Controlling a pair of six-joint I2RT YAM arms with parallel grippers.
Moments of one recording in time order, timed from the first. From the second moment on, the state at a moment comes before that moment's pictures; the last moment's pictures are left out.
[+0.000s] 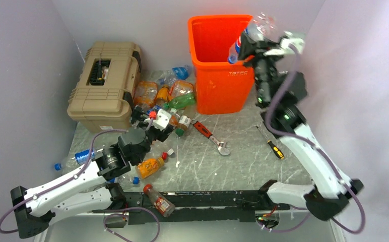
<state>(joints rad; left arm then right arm) -1.00 0.82 0.78 -0.08 -0.71 0.34 0.65 1.11 1.46 0.23 0.46 -0.01</state>
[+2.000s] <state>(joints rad) -0.94 0.90 0.84 -0.23 -0.83 0.12 0.67 0.88 1.00 0.19 0.01 0.38</state>
